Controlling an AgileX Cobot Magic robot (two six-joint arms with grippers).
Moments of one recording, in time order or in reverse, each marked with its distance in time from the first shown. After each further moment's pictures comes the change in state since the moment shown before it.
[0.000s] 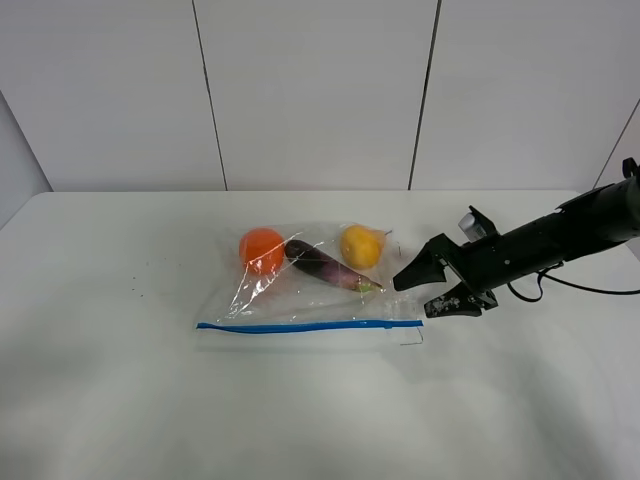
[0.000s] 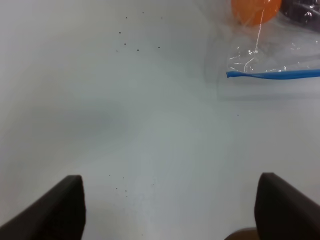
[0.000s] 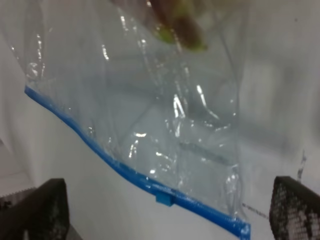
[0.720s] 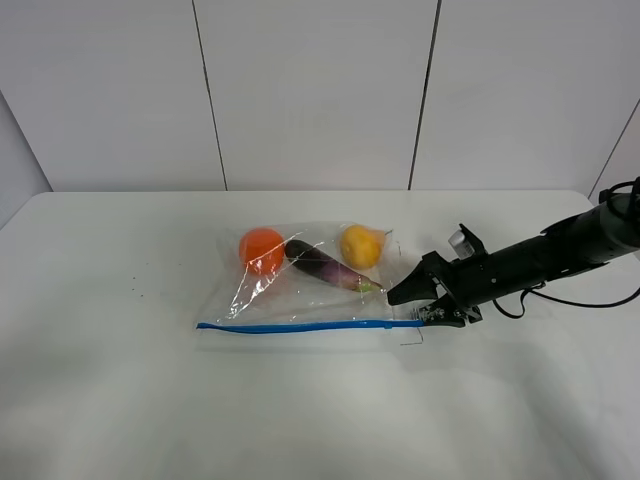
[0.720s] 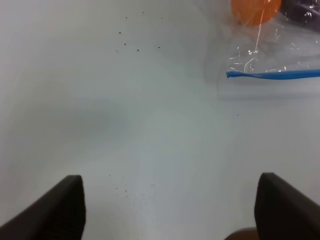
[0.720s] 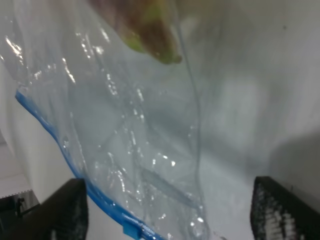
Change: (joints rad) left arm 0.000 0.000 0.000 0.000 0.000 0.000; right arm 0.004 0.104 -0.001 0.098 -0.002 -0.142
